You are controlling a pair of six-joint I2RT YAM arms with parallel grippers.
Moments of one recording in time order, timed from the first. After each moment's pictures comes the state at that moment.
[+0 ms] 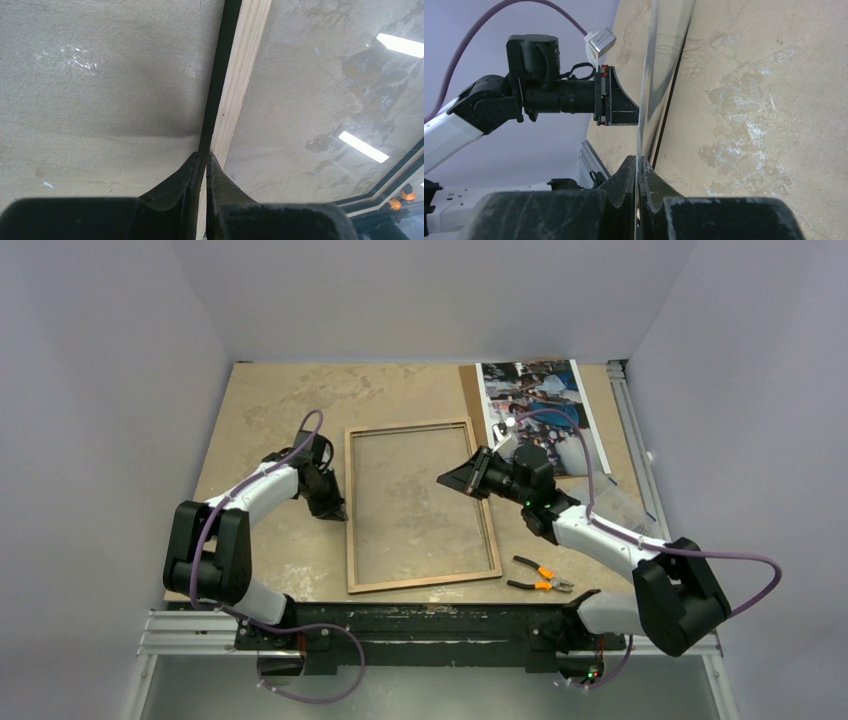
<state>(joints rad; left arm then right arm) -0.19 1.52 0.88 -0.63 0.17 -0.54 0.53 1.28 0.62 0.40 -0.41 0.97</state>
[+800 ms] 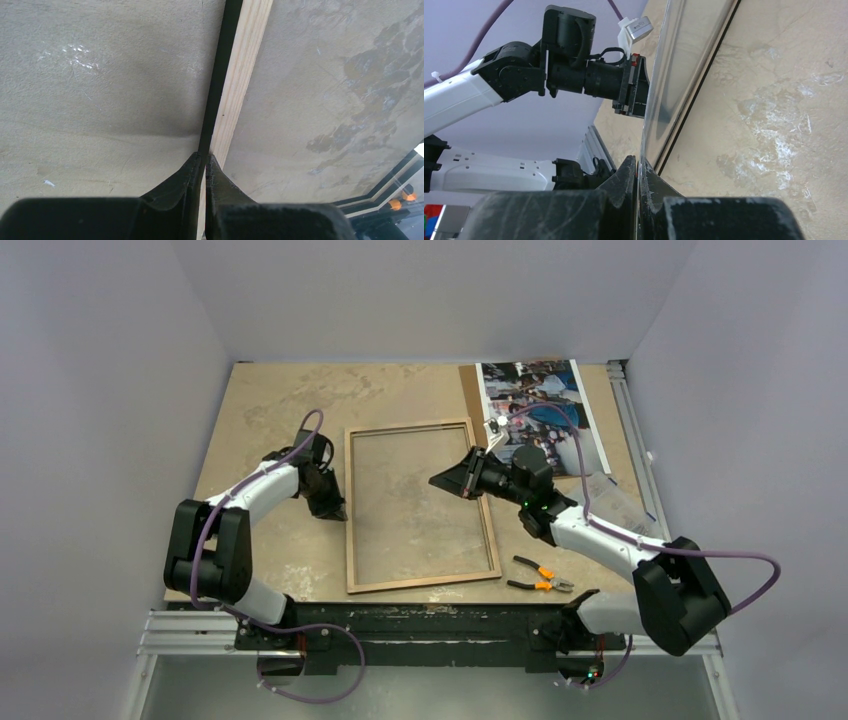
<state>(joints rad) -0.19 1.53 0.89 -0.65 0.17 -0.54 0.56 1.28 0.63 0.50 -0.49 0.89</state>
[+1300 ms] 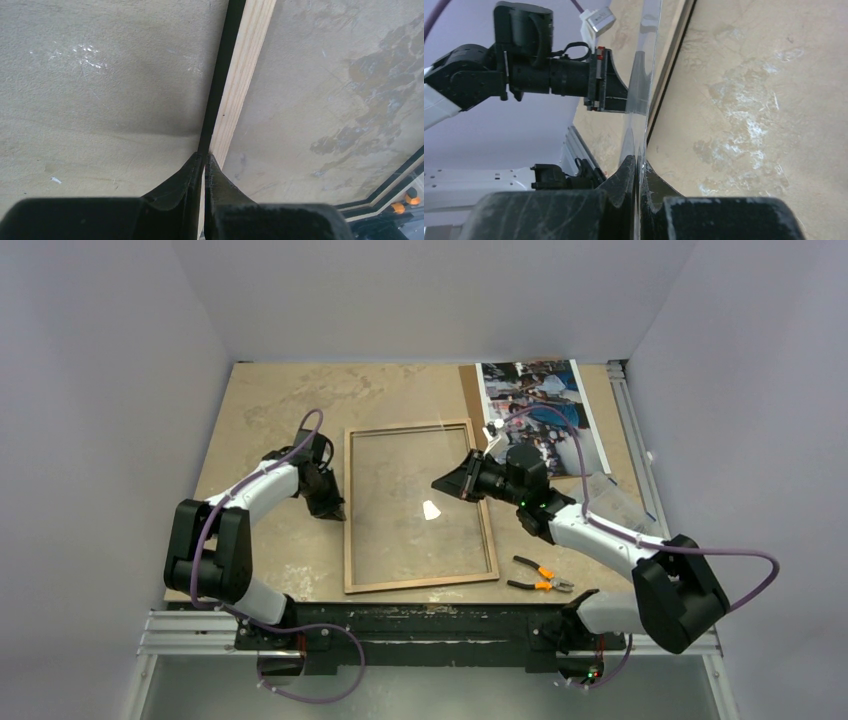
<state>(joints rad) -0.19 1.53 0.90 -0.66 0.16 -0.54 0.58 1.30 0.65 0.39 -0.43 0.86</state>
